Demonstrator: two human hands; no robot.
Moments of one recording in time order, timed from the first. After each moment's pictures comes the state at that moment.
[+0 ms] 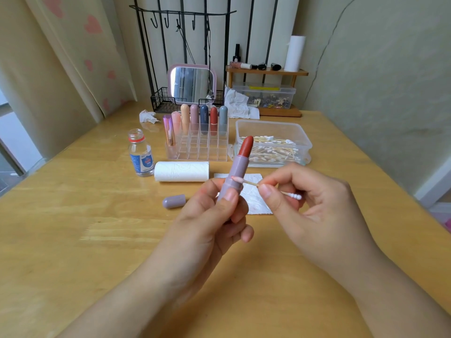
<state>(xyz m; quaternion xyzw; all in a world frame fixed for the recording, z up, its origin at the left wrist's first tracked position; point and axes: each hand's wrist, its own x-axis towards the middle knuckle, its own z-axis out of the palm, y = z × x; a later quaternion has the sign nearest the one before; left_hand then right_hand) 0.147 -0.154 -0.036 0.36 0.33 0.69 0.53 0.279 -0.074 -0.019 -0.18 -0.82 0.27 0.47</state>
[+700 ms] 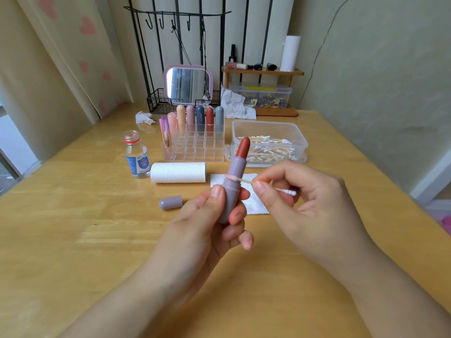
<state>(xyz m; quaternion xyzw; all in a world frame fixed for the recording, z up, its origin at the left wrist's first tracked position) 0.149 -0.152 -0.041 0.34 0.30 0.69 0.56 0.279 -0.072 -0.015 -0.19 -0.82 0.25 0.47</state>
